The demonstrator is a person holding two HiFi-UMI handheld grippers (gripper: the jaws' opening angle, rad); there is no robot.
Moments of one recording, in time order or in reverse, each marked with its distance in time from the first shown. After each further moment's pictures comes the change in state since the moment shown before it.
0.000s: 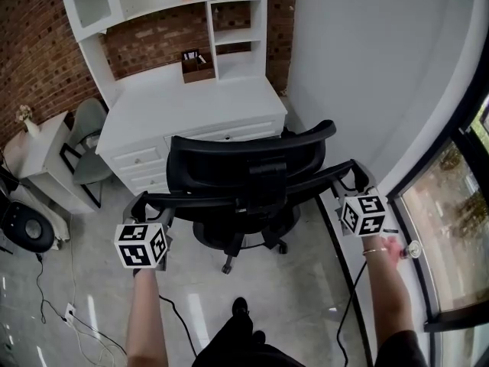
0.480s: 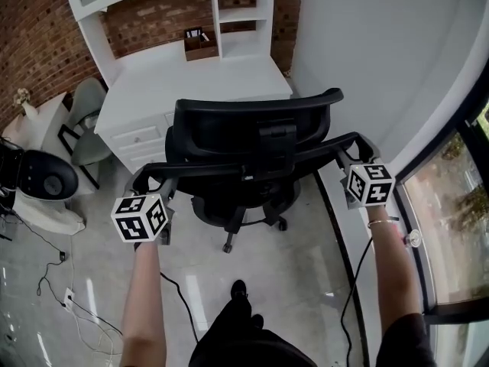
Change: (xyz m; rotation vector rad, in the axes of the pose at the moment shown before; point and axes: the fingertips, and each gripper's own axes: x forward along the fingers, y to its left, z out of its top) left arm 0.022 0.011 0.000 -0.096 -0.064 -0.038; right arm 0.035 -0.002 -0.001 0.011 0.037 0.017
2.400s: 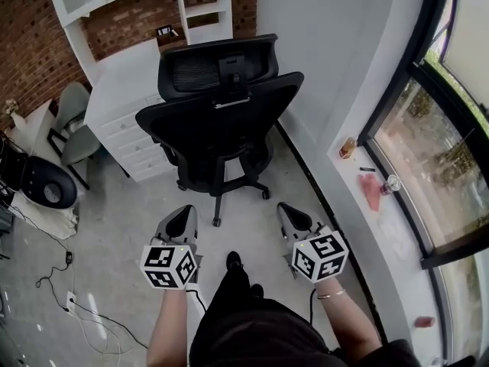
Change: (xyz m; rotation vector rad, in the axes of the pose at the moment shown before) left arm -0.225 -0.163 -0.102 -0.040 0.017 -0.260; right arm -0.300 0.260 -0.068 0.287 0.085 0.166
